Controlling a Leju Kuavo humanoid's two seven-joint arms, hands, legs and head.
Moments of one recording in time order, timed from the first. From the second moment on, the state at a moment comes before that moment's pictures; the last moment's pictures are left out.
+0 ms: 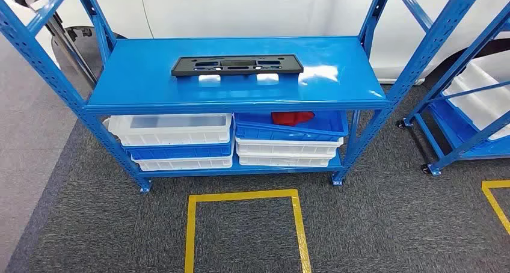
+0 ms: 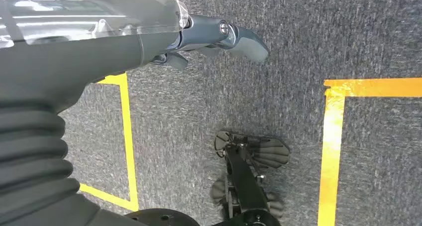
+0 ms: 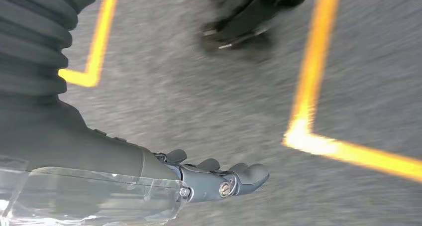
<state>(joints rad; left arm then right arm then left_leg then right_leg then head) -0.01 -0.04 0.70 -0.32 -0.48 -0.07 -0.19 0.00 0.05 -0.40 -0.39 0.51 0.05 -0.24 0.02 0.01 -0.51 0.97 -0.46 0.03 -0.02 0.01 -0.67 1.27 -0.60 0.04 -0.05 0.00</state>
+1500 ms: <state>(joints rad) -0.13 -0.10 1.07 -0.25 -0.76 -0.07 -0.26 -0.45 0.11 0.37 -1.11 0.64 -0.27 -0.36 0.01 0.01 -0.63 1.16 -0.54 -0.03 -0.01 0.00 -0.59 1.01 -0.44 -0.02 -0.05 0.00</state>
